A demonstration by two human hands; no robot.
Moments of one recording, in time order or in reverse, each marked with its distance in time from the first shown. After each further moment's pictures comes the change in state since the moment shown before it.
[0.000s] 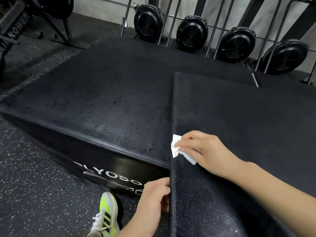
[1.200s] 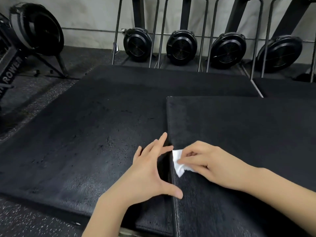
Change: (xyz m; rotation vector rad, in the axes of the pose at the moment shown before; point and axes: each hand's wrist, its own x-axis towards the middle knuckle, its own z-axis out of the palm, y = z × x) left_hand 0.130 0.150 -0.023 1.157 -0.156 0.283; right_hand 0.057 0.077 -0.025 -0.115 -0.059 -0.099
